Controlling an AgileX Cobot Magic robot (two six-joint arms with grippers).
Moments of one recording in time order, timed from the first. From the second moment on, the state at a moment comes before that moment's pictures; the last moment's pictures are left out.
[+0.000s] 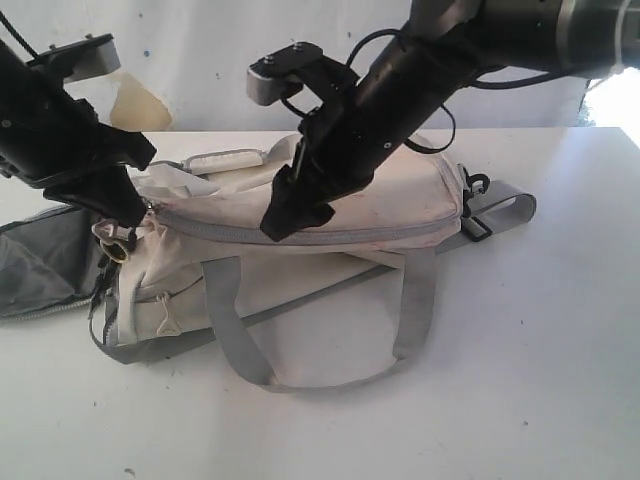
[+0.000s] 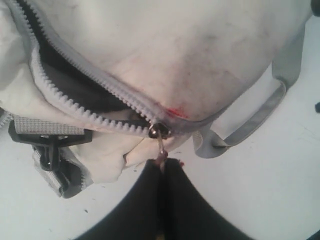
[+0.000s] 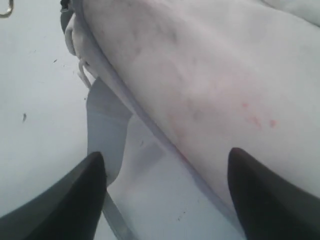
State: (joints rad) left arm -0.25 1.61 -1.34 -0.42 1.15 0.28; right arm 0.54 1.86 -1.56 0.55 0.97 -0.86
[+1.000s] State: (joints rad) left arm -0.24 1.61 -1.34 -0.54 1.16 0.02; right arm 0.61 1.86 -1.51 0.64 0.83 -1.06
